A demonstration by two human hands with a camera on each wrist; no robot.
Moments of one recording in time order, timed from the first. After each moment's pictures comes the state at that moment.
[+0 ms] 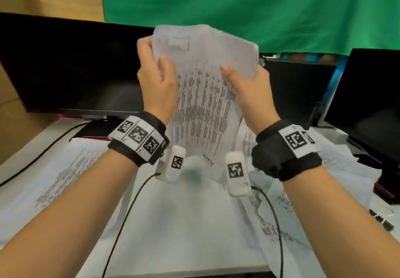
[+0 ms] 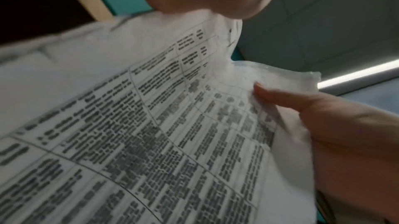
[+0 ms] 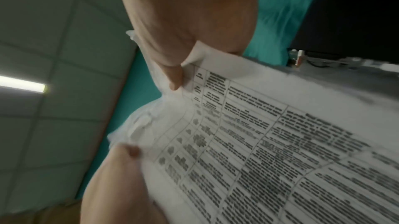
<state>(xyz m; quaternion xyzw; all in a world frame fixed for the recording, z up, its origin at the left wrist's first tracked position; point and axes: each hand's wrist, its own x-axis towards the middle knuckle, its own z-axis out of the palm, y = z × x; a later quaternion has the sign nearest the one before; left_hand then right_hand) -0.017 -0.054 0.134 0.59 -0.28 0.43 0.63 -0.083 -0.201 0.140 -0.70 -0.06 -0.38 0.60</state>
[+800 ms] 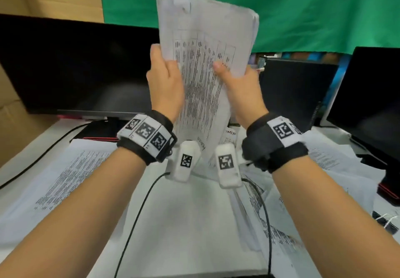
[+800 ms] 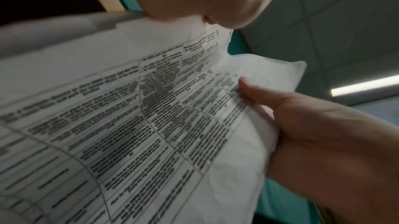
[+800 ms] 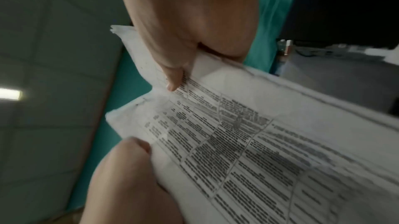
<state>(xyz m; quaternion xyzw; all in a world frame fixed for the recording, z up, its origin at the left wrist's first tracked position) -0.012 -0.070 0.139 0.64 -0.22 0.37 0.64 -0.050 -0.203 0.137 -0.67 -0.07 -0.34 0.66</state>
